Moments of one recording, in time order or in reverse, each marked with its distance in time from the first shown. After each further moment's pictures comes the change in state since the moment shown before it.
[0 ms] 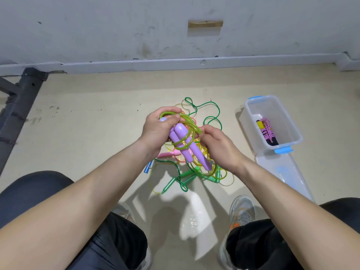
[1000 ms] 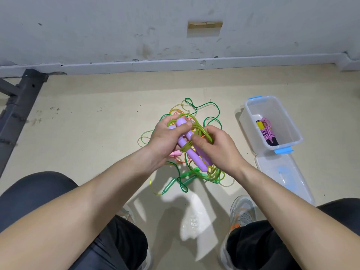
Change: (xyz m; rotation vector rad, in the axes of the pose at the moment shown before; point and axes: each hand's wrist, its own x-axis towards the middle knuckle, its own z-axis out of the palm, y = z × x) left_hand -0.005 -0.014 0.015 -0.066 -0.063 -0.174; right_hand -0.005 0.003 0.002 -0.051 0.120 -0.109
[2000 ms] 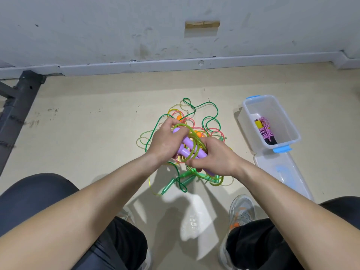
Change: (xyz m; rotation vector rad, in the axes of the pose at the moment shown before) left_hand 0.000 -0.008 0.000 0.446 0.062 0.133; right_hand -0.006 -0.003 -0.004 -0.096 -0.332 0.059
